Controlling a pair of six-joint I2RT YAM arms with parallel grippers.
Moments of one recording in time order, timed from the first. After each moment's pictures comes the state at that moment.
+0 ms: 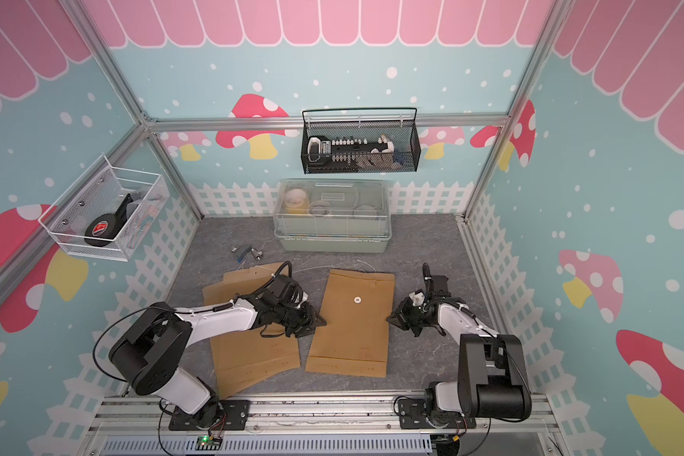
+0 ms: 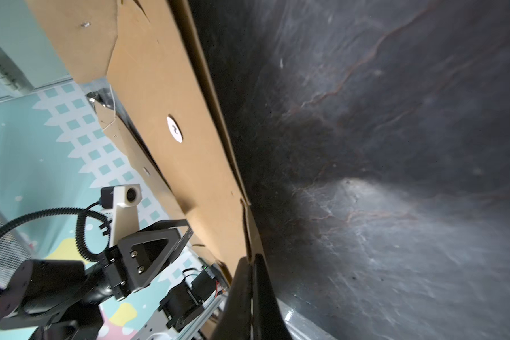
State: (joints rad) left arm -0.61 1.61 0.78 -0.18 0.57 -1.04; right arm -0.03 1.38 0.63 -0.52 -0.73 0.69
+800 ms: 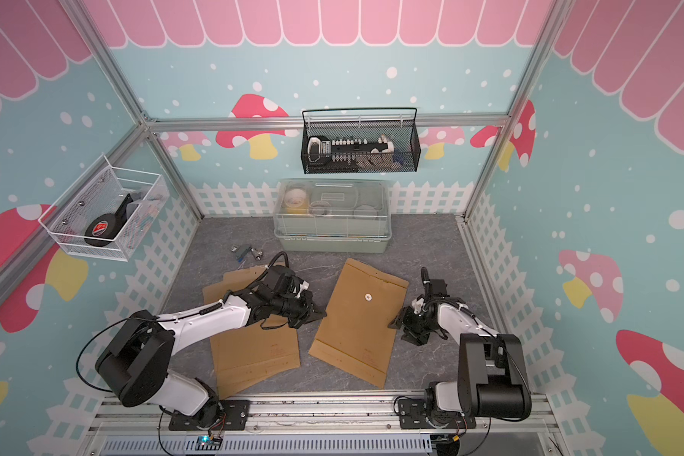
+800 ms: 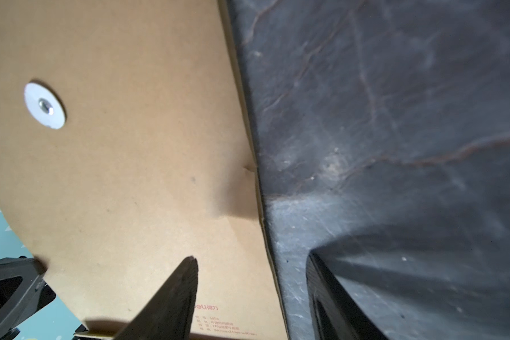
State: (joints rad) left arm -0.60 1.53 0.84 -0.16 0.62 -1.16; right arm -0.02 1.36 0.60 -0.64 -0.58 0.51
